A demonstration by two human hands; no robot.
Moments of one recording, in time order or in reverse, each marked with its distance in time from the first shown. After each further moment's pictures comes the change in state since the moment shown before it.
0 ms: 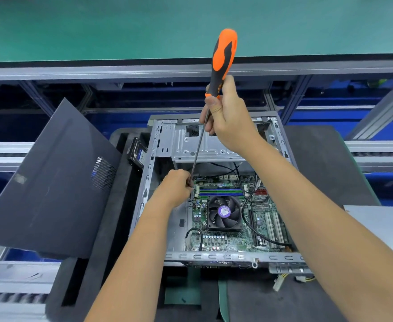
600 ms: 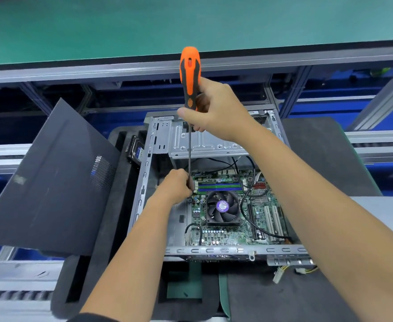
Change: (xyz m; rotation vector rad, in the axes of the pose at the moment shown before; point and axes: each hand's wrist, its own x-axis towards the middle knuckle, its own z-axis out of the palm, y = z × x) left_hand 0.006 0.000 0.010 -0.047 -0.096 -0.067; right_hand 0.005 -0.019 -0.004 -0.078 -0.145 -0.025
